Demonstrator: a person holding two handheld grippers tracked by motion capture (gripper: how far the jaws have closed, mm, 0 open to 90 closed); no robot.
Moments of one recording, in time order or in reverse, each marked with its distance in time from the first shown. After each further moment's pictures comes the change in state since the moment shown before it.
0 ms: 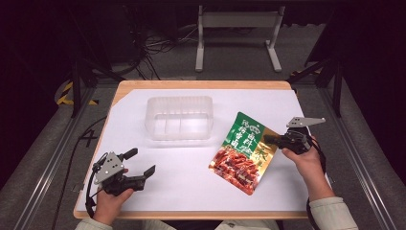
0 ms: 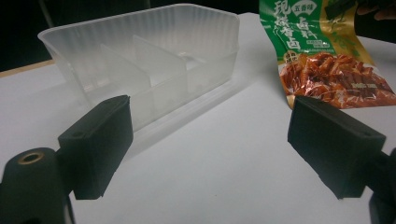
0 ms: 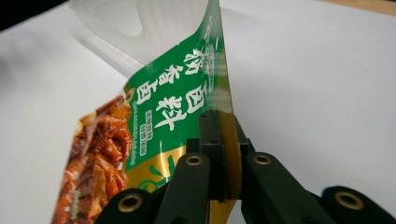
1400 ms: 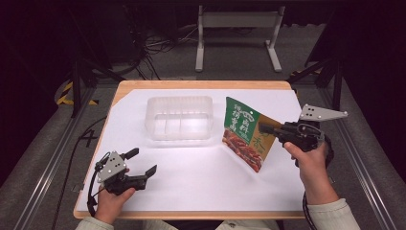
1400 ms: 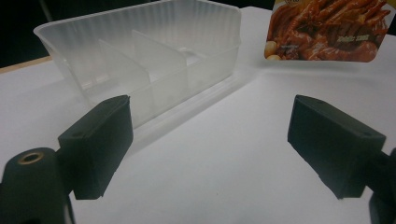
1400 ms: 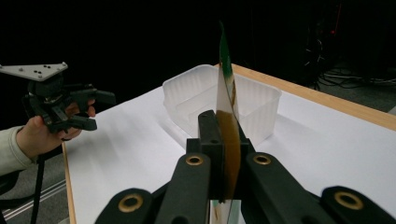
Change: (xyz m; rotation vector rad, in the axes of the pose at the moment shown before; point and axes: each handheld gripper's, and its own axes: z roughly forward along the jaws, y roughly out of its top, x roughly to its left) left arm 0.000 -0.001 0.004 0.022 0.009 0.010; right arm 0.063 0.060 -0.049 -0.285 0.160 -0.076
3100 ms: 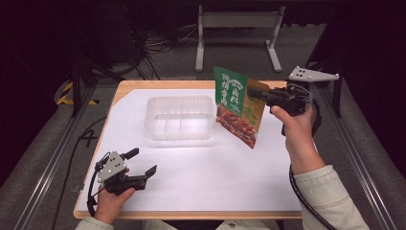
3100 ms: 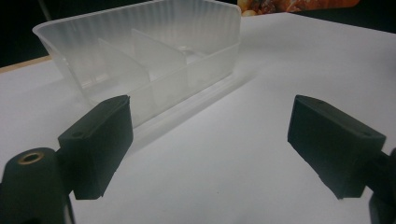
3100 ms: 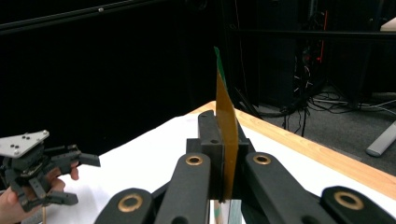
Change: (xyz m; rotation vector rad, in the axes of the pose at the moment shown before) left arm 0.001 -0.001 0.000 0.005 -0.003 0.004; right arm -0.009 0.079 0.039 -0.083 -0.037 0.003
